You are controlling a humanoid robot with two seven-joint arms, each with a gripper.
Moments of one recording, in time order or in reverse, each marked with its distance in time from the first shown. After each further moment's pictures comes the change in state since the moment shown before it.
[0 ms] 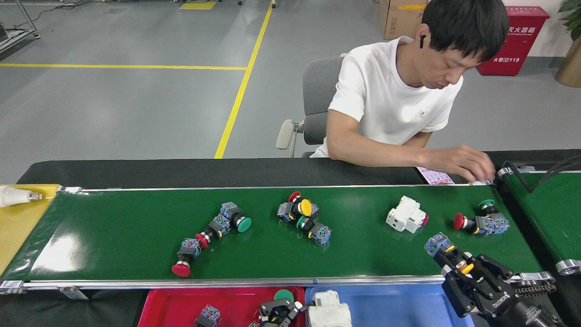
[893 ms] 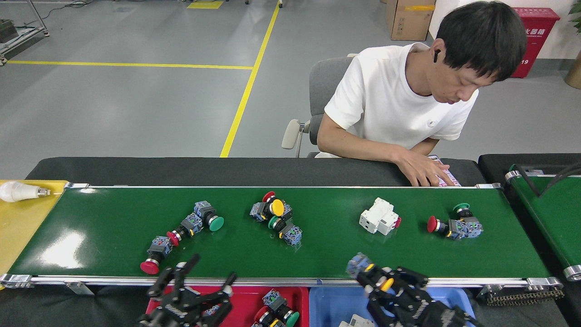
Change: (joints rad) left arm 0.198 -0.009 0.831 -0.084 0.466 -0.015 -0.004; right arm -0.053 0.208 0.487 0.000 0.172 -0.002 0.061
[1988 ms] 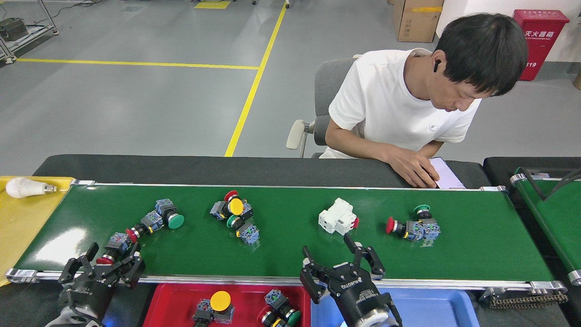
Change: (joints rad) left arm -0.423 0.174 0.028 0.587 -0.116 0.148 -0.015; right arm 0.036 0.042 0.175 -0.024 0.313 0.919 -0.266
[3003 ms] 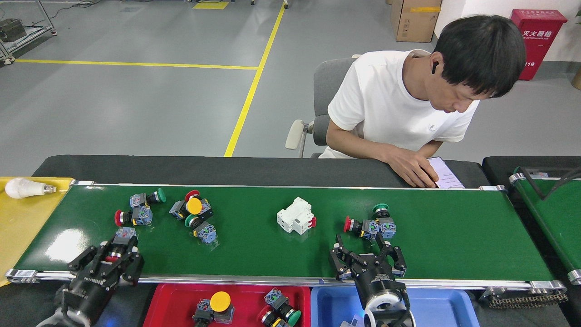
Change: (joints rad) left arm 0.272 0.038 -0.076 -0.366 0.111 -0.111 0.070; right arm -0.286 0.010 -0.030 0.376 -0.075 0.093 0.044
